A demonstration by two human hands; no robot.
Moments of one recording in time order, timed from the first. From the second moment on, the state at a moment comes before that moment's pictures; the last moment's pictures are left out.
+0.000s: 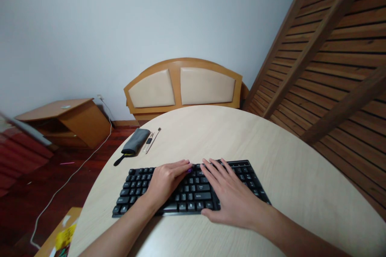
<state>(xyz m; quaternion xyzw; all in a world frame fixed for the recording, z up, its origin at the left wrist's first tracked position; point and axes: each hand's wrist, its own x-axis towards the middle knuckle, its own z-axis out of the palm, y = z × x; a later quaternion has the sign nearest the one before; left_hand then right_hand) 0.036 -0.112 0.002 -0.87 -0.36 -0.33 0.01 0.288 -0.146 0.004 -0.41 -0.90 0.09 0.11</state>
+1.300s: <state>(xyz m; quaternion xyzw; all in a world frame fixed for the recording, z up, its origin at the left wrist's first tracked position) 0.038 -0.115 0.004 -0.82 -0.41 -0.39 0.07 0.291 -0.144 0.011 -0.40 -0.90 0.14 0.13</state>
